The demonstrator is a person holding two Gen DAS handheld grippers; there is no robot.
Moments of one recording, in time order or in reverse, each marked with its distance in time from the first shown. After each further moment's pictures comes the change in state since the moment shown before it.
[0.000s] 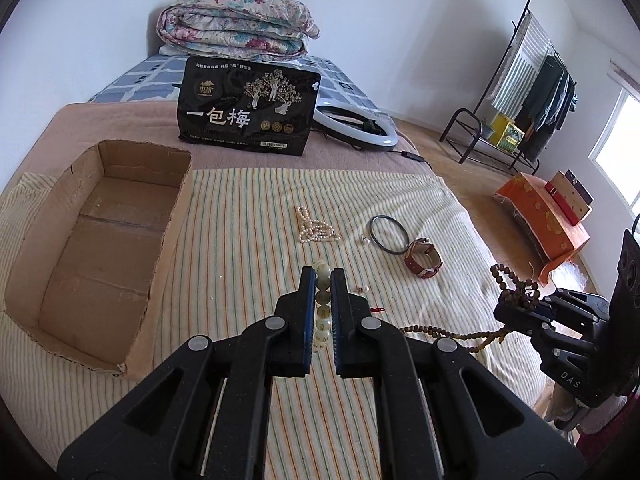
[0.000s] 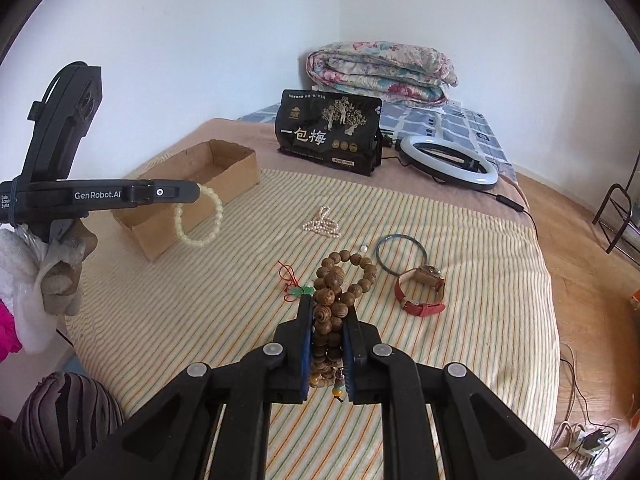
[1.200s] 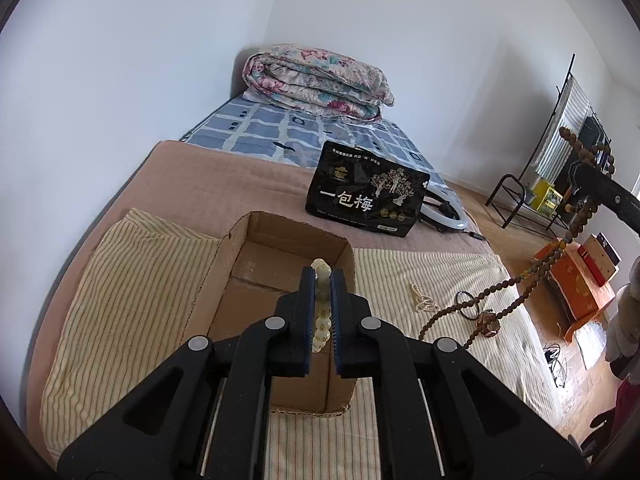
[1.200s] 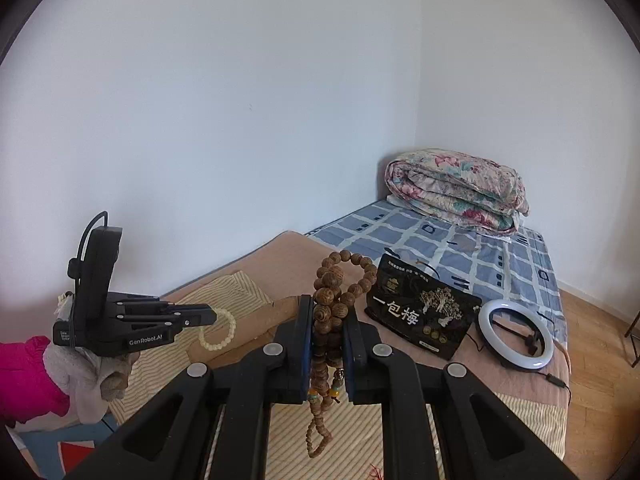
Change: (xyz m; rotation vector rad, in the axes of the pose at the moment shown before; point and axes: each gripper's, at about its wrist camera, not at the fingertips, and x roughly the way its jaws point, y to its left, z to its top) left arm -0.106 0.154 0.045 -0.121 -0.178 0.142; right arm -0.015 0.136 0.207 -0.191 -0.275 0.167
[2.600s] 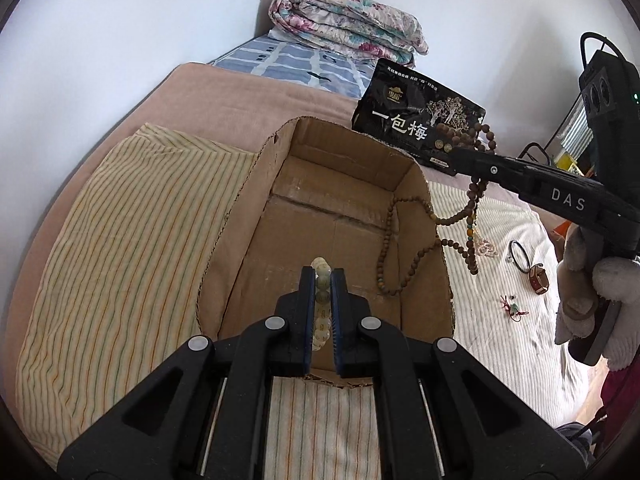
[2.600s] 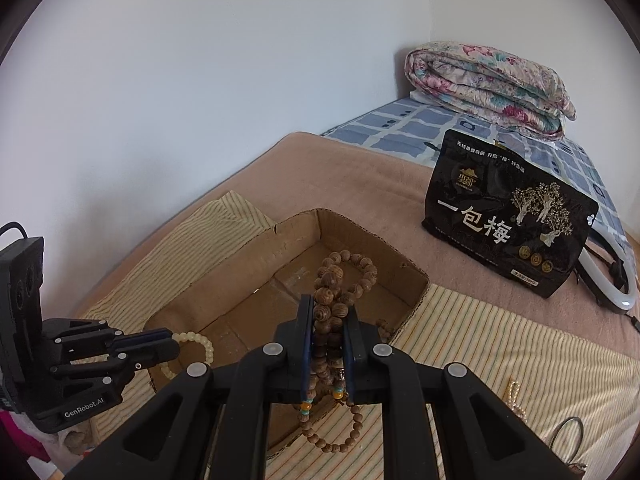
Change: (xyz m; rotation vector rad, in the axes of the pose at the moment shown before) left arm 0.064 0.053 -0.063 -0.039 0.175 0.055; right arm 0.200 0.017 -0.074 0.142 0.303 0.074
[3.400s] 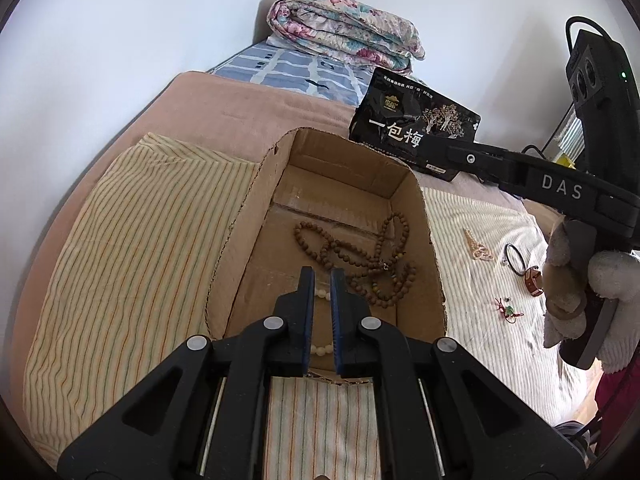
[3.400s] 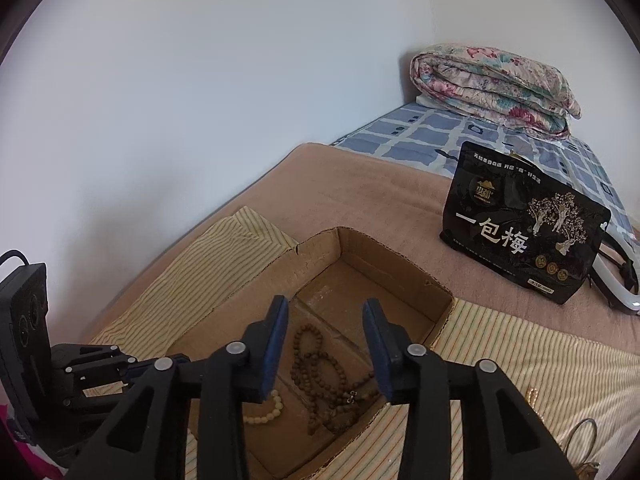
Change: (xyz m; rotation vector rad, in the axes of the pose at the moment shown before) left arm -0.013 -0.001 0.004 0.007 -0.019 -0.004; right arm -0.001 0.012 0.012 0.015 -0.026 0.003
